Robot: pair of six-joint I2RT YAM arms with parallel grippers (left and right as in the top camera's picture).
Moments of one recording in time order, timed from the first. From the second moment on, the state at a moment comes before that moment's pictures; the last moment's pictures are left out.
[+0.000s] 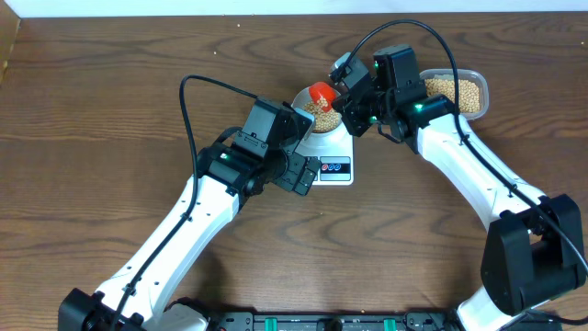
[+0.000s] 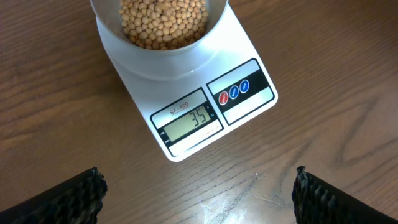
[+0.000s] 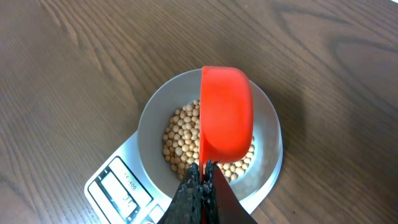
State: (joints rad) left arm -0.50 1.42 1.12 -0.72 0.13 0.01; right arm 0.38 1.78 1.33 -0.37 -0.39 -0.24
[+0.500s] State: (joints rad) left arm -0.50 1.42 1.12 -0.72 0.13 0.01; right arm 0.38 1.78 1.33 -0.37 -0.39 -0.28
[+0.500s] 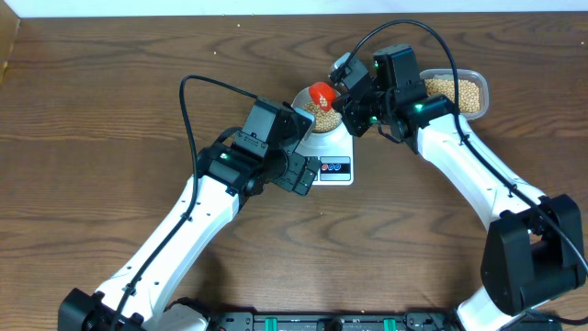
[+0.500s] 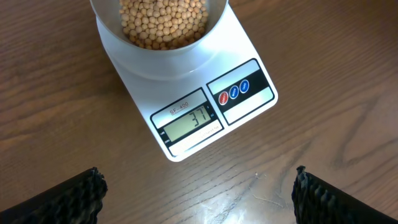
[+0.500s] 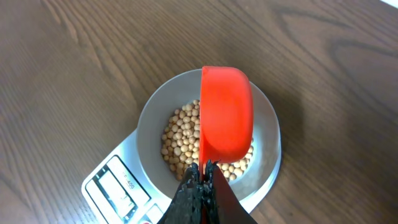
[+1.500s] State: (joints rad) left arm -0.50 1.42 1.12 -0.72 0.13 0.01; right arm 0.36 1.76 1.33 -0.34 -0.41 -0.59
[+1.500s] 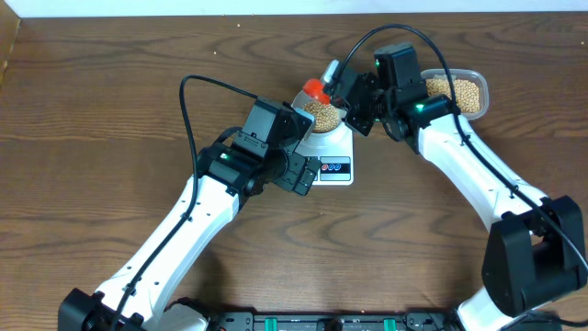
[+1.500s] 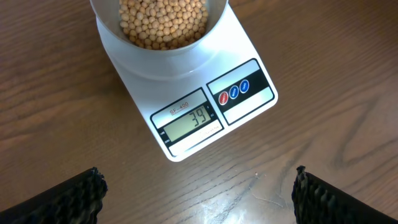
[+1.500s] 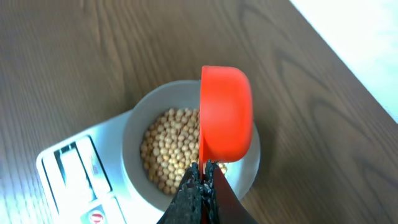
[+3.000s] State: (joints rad) left arm -0.50 1.42 1.12 -0.72 0.13 0.01; right arm -0.20 1.79 1.33 -0.57 -0.33 -0.15
